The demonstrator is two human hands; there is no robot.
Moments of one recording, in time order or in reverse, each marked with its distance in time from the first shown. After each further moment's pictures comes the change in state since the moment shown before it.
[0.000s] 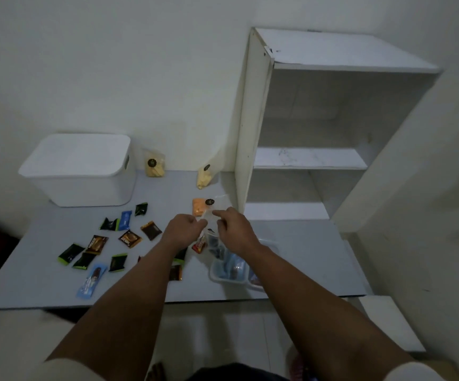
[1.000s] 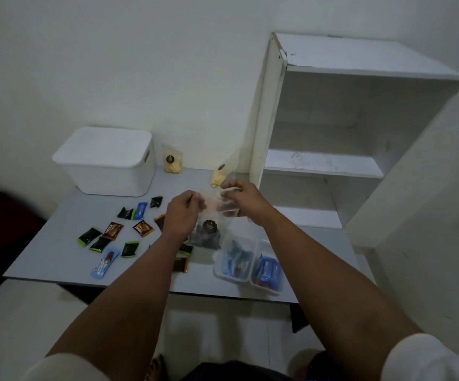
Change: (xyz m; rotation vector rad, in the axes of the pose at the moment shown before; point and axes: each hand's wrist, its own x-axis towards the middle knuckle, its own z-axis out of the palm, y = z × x) left_hand -0.019 0.011 -0.006 -0.228 0.359 0.216; right_hand 0.034 -0.029 -0.068 0.777 -0.265 0.303
